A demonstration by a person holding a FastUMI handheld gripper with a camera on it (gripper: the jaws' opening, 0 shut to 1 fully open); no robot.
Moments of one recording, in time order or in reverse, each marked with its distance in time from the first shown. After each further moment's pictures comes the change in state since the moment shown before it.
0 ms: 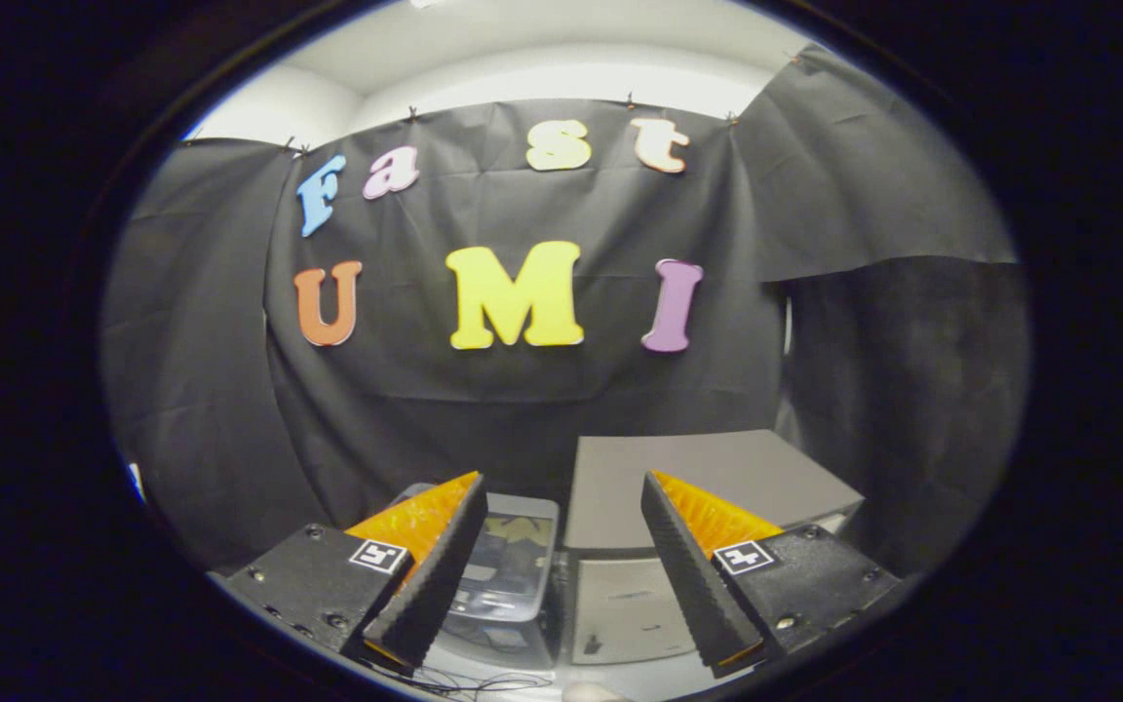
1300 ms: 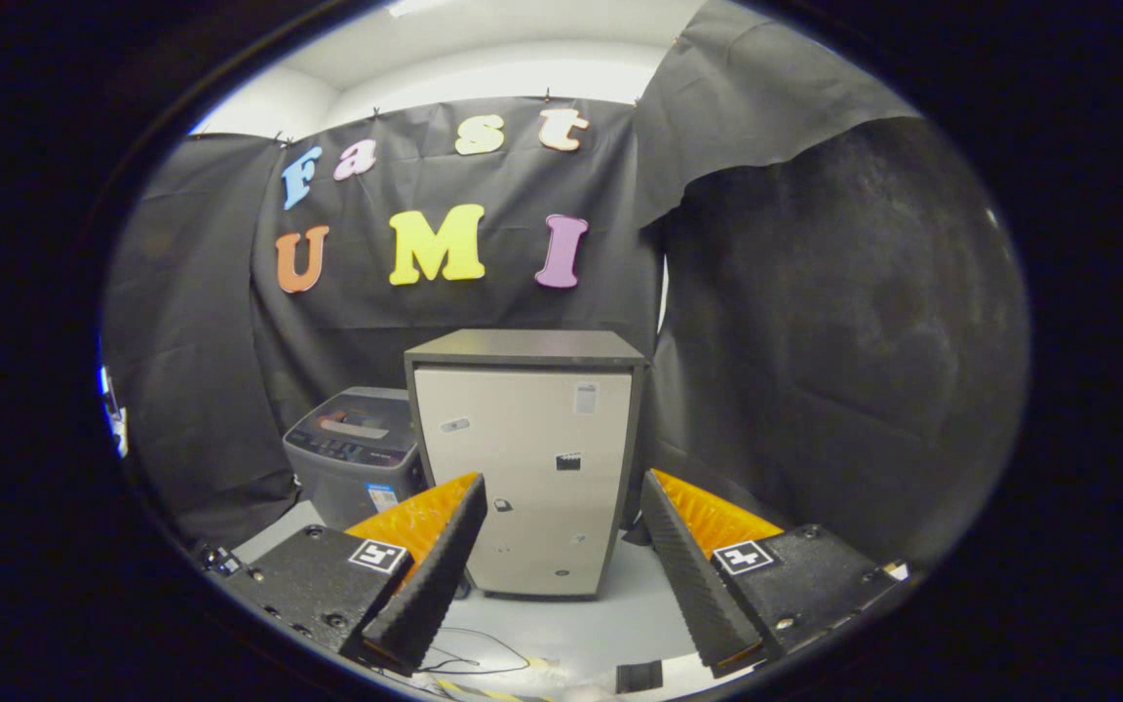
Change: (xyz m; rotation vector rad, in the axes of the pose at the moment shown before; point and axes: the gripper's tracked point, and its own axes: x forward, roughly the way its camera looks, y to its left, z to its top) arm -0.513 -0.289 -0.210 0.006 0.082 -0.074
